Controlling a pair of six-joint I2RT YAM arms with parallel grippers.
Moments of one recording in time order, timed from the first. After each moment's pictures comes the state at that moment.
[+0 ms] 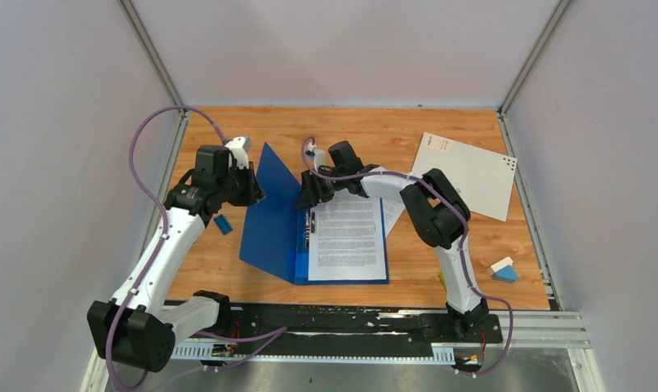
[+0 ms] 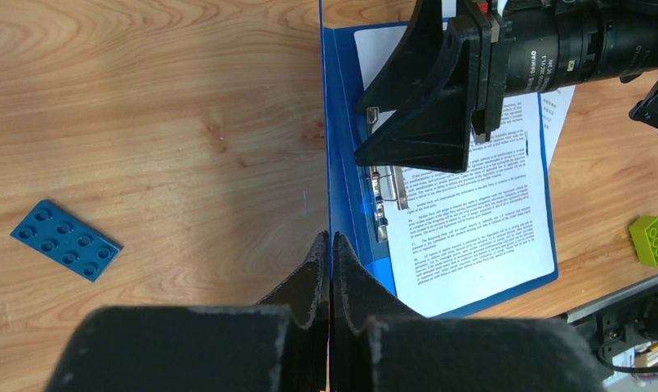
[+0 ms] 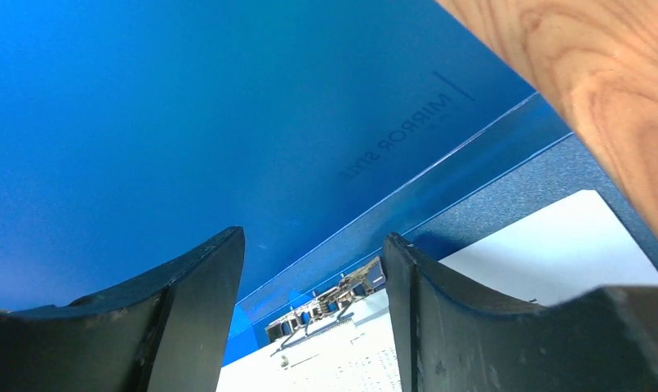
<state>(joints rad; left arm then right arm) -0.22 1.09 1.01 -0.66 0.23 -0.27 0.64 2.20 1.48 0.04 -0.76 0.35</state>
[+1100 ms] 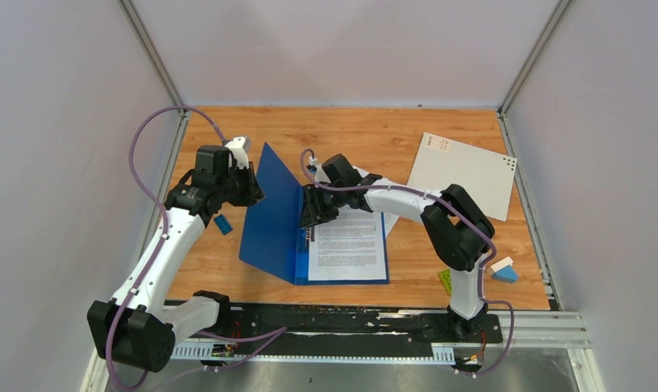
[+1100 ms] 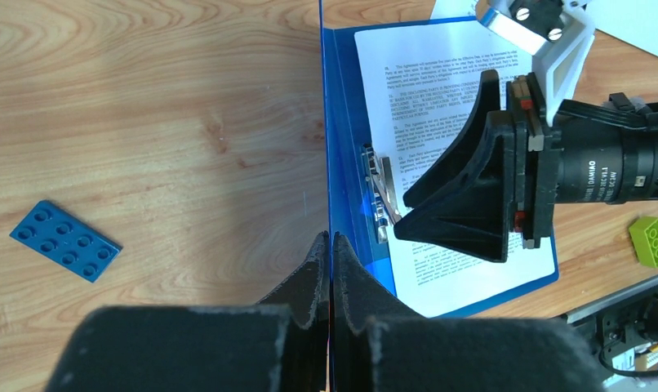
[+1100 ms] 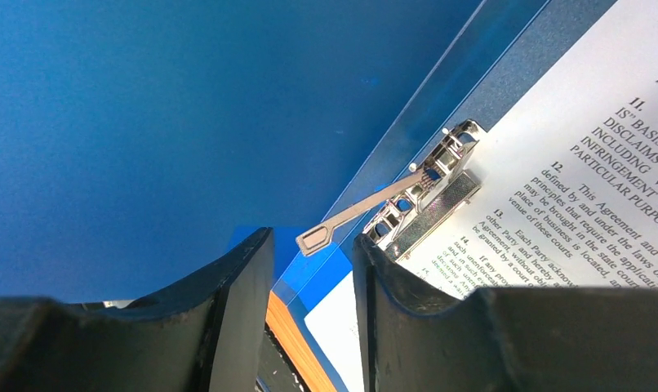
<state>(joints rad) -0.22 1.09 1.01 -0.66 0.23 -0.27 0.77 1.94 1.31 -0.19 -0.52 0.54</state>
